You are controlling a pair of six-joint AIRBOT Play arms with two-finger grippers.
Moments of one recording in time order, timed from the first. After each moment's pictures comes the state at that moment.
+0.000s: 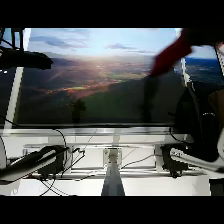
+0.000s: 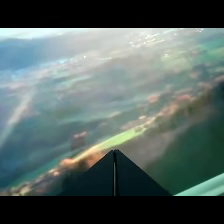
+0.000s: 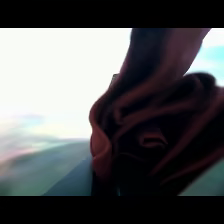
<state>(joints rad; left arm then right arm) 0.12 -1.20 1.30 1.14 -1.14 -1.02 -0.20 -1.24 1.74 -1.39 1.37 1.62</state>
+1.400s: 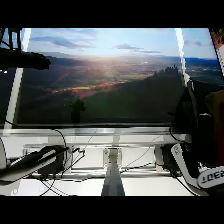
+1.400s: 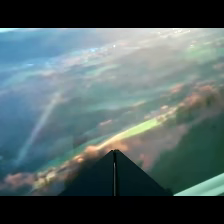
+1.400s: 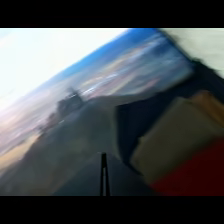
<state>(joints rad) 0.13 -1.20 1.30 1.15 -1.14 -1.02 -0.80 -0.86 1.69 -1.19 1.59 1.45</state>
